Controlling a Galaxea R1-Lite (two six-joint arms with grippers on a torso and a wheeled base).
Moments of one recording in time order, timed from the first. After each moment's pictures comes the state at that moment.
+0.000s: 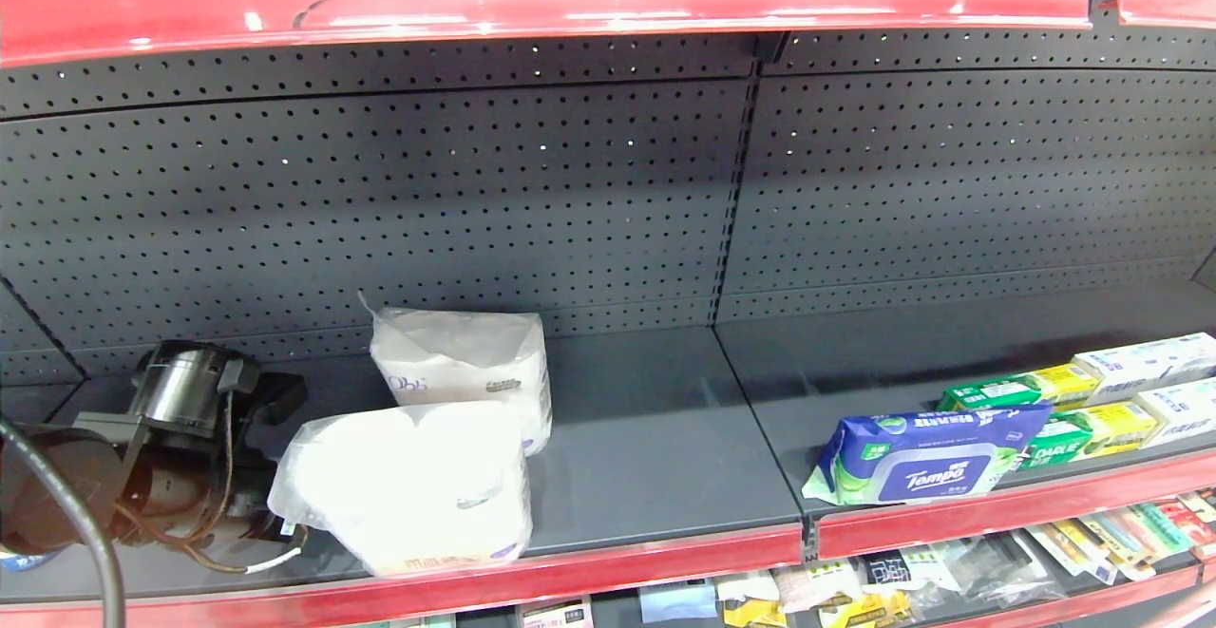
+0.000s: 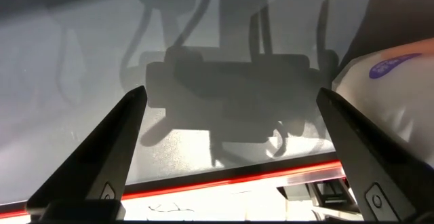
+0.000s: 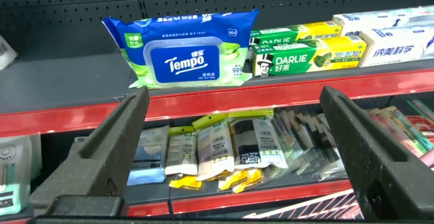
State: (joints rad) left arm -0.04 1.74 -0.55 -0.16 0.01 0.06; right arm 0.00 0.00 0.00 0.00 -0.01 0.01
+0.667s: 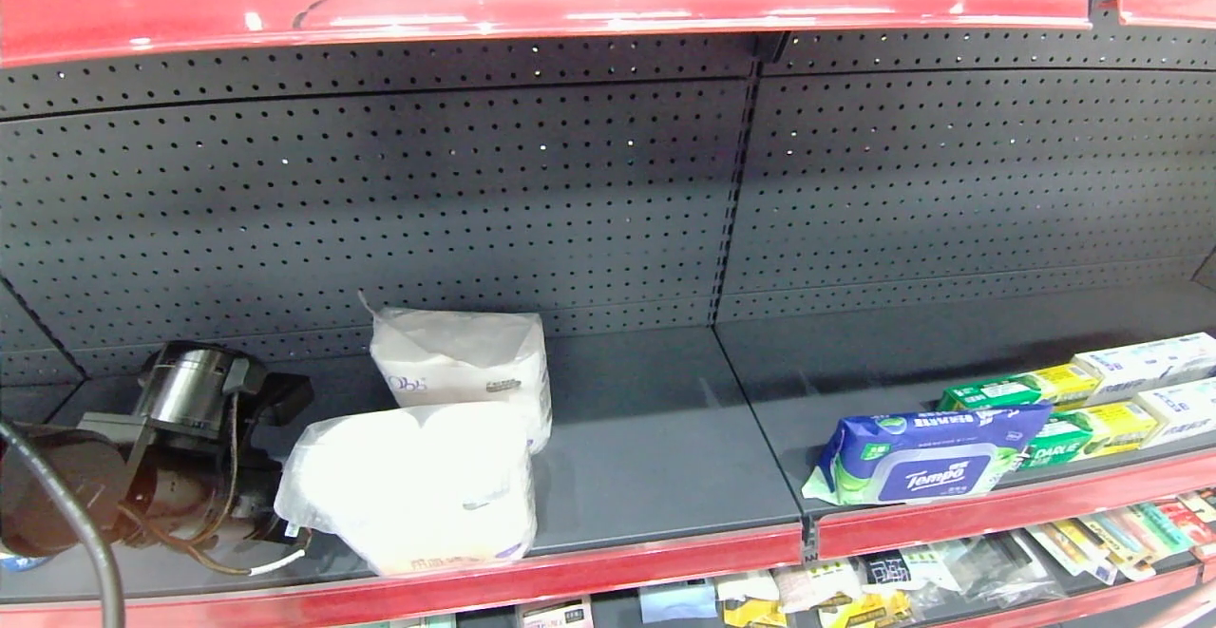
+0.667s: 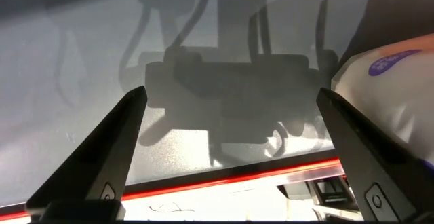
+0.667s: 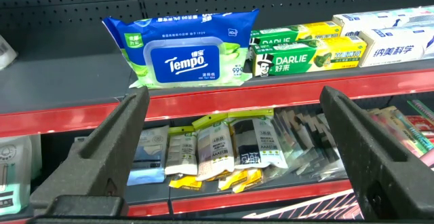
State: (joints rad) left arm -0.06 1.74 -0.55 -0.16 0.01 0.06; right arm 0.00 0.00 0.00 0.00 -0.01 0.01
